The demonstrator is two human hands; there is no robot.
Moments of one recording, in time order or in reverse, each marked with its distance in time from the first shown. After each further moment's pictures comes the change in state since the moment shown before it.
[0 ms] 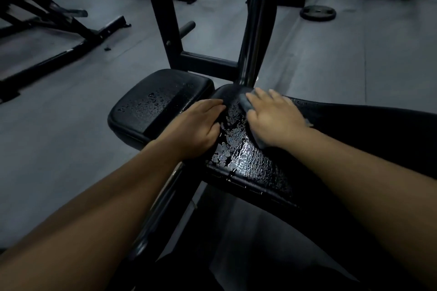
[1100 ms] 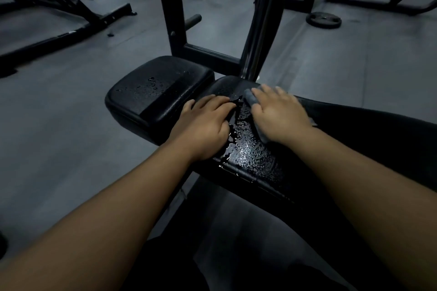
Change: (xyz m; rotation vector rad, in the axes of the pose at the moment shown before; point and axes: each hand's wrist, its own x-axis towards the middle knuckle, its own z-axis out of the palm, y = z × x) left_hand -0.011 0.036 0.024 0.051 0.031 -0.138; right_hand -0.009 0.015 0.001 -0.030 0.053 -0.026
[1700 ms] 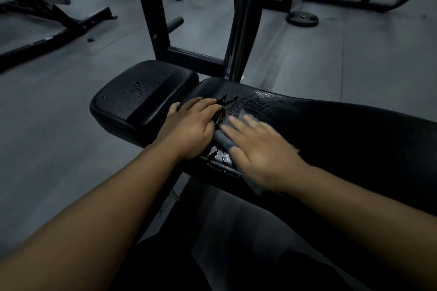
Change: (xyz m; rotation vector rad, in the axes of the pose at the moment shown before) left_hand -0.002 -0.003 -0.003 0.016 -0.024 0.019; right_hand -0.095 -0.020 -0.004 0.082 -0.082 -0.257
